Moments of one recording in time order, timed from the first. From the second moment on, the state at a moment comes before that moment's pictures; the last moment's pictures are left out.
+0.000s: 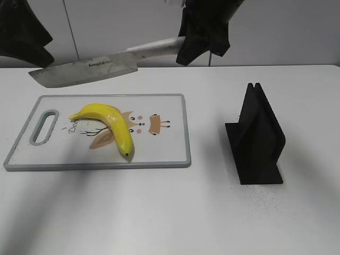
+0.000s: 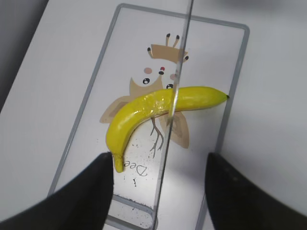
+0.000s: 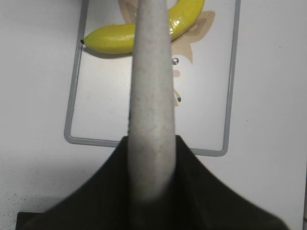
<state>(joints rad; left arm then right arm) -0.09 1.62 -1.45 -0.53 1.14 1.48 0.43 2.07 -1.99 0.41 1.23 -1.34</state>
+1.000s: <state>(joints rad) -0.09 1.75 -1.46 -0.49 1.10 1.50 0.40 2.13 -2.00 0.47 1.22 -1.36</state>
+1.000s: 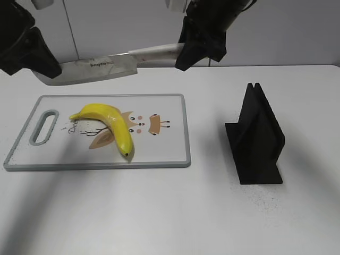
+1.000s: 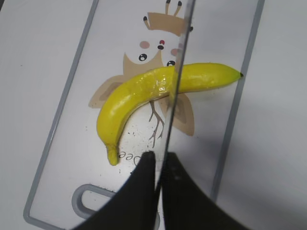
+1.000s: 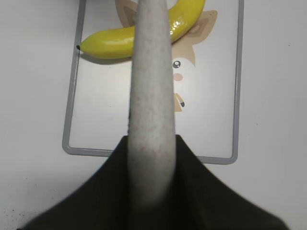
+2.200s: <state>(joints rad) -0.12 2.04 -1.46 -0.53 0.91 1.43 0.42 2.35 -2.00 0.24 1.12 -1.11</state>
